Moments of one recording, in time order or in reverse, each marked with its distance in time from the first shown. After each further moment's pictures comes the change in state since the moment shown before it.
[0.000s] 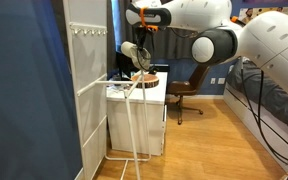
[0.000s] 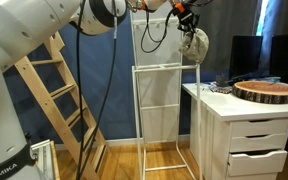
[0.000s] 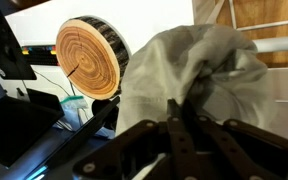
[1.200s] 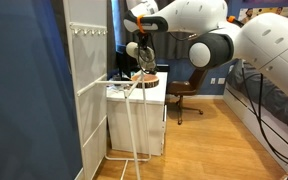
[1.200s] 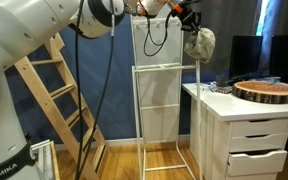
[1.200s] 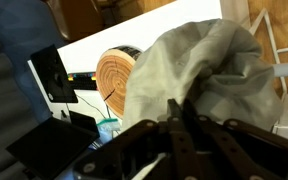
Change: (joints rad) arm 0.057 0.017 -0.108 0.001 -0.136 -0.025 0.123
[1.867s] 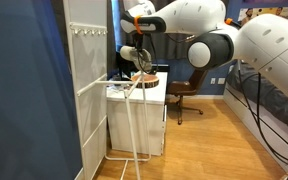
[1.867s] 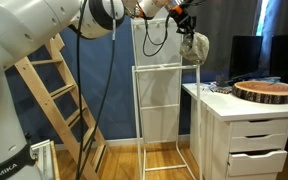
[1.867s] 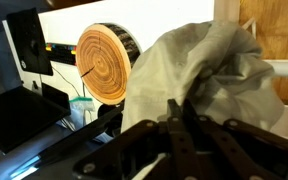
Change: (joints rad) arm 0.007 0.010 0.059 -0.001 0.005 0.024 -0.191
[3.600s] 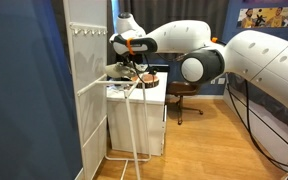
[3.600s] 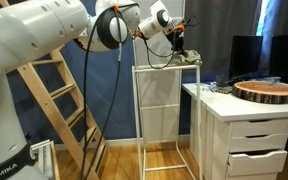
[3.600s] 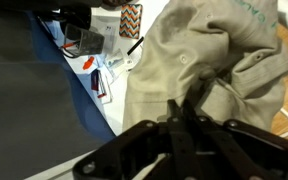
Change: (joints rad) arm 0.021 0.152 0.101 -0.002 0.040 0.301 -0.630
